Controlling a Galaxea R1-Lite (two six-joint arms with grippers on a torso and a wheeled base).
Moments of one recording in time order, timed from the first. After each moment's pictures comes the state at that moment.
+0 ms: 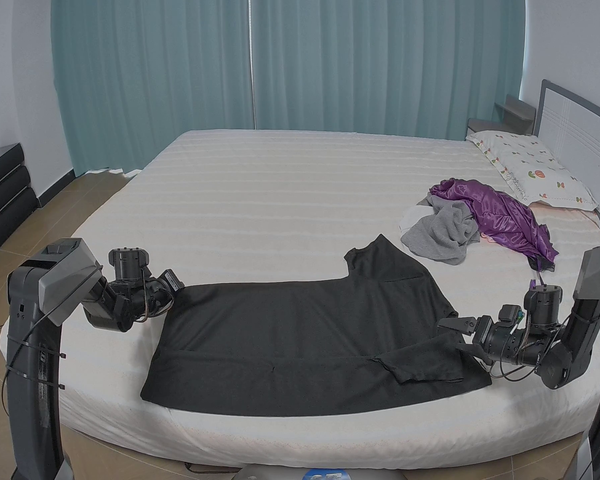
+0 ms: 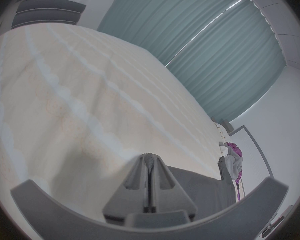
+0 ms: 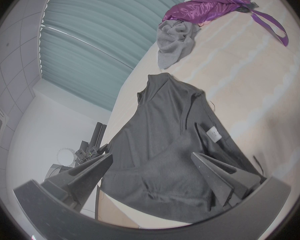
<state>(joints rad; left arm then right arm) 0.03 2.58 -1.31 -0.75 -0.25 -0.68 0.04 2.21 -0.37 -1.28 0.54 0.73</state>
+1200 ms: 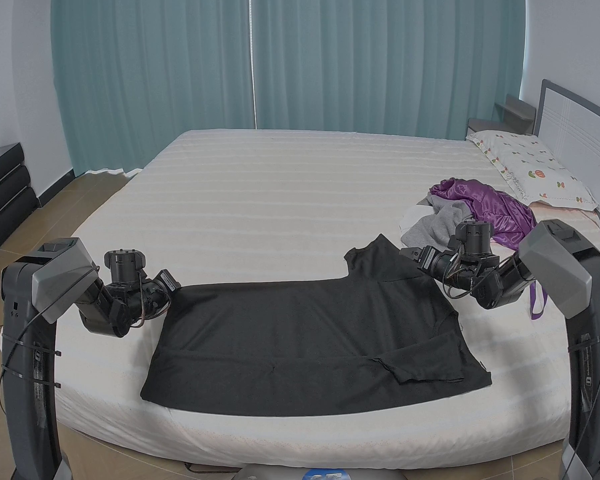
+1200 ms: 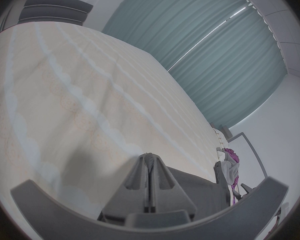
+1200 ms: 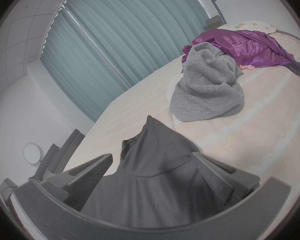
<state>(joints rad) 0.03 2.53 -1.21 -0.84 -0.23 -0.74 0.14 2.53 -1.42 -0.69 0.19 0.56</state>
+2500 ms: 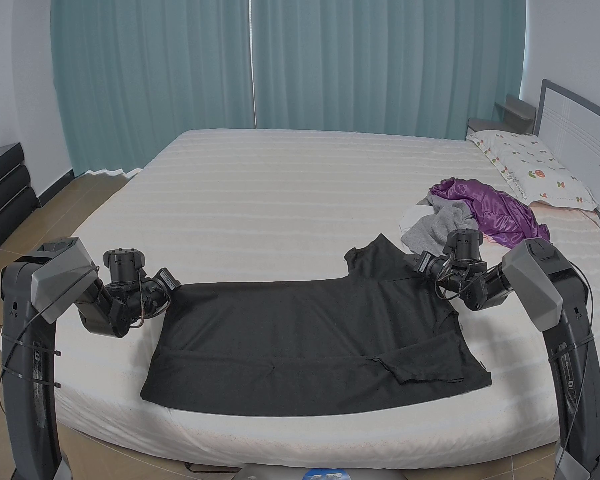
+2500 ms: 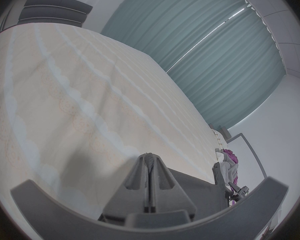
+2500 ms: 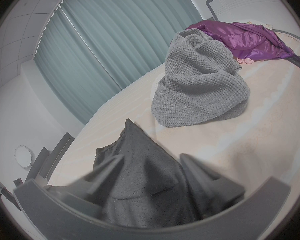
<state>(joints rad) 0.03 2.53 -1.20 -0.86 -0.23 -0.75 0.11 2.74 -1.70 -0.62 0.13 0.55</state>
